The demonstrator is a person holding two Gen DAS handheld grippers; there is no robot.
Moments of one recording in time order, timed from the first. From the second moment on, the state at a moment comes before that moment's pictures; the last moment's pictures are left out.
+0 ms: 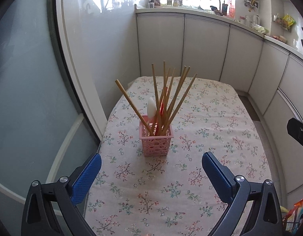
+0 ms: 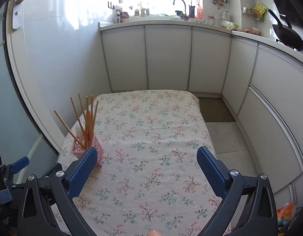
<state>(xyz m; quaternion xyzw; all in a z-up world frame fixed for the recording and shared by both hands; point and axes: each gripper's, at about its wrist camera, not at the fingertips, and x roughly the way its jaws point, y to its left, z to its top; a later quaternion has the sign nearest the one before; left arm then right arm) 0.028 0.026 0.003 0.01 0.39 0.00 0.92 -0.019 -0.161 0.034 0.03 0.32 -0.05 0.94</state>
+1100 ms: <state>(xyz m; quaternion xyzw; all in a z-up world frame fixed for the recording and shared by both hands) 0.003 0.014 0.018 0.03 0.34 0.01 0.94 -0.023 -0.162 0.020 0.06 0.36 -0.04 0.93</state>
